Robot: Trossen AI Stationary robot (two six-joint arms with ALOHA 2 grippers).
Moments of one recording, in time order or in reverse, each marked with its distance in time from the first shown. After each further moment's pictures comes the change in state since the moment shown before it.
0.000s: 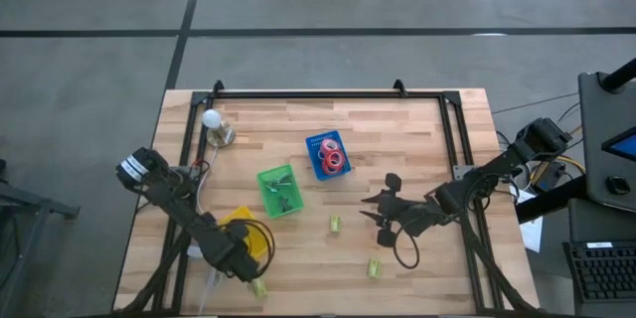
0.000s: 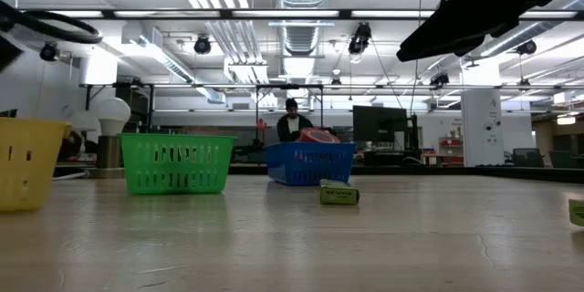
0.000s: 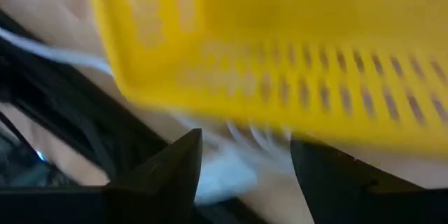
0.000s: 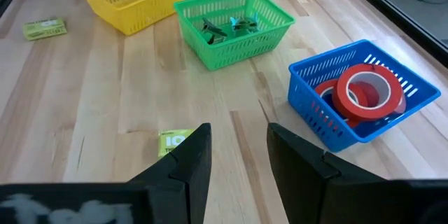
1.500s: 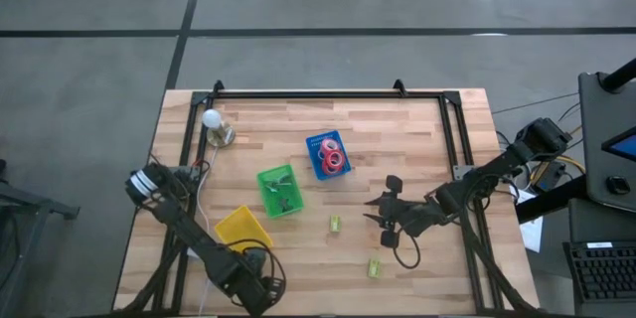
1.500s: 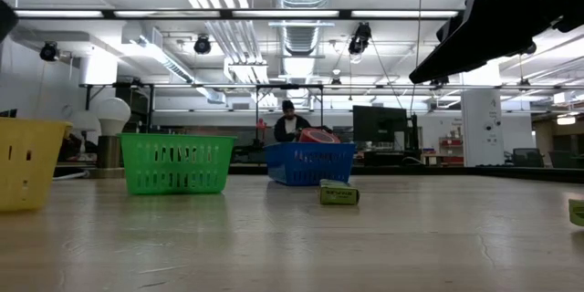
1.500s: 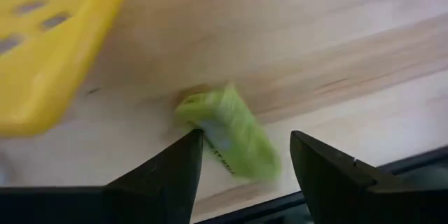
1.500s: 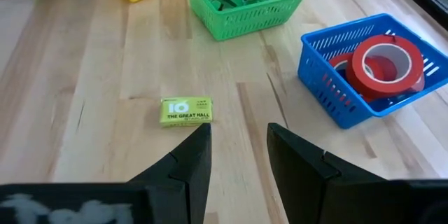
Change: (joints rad) left arm -0.061 0.149 0.148 0.570 -0.171 -0.720; right arm 0.000 0.000 -0.048 -0.010 -0.056 0.003
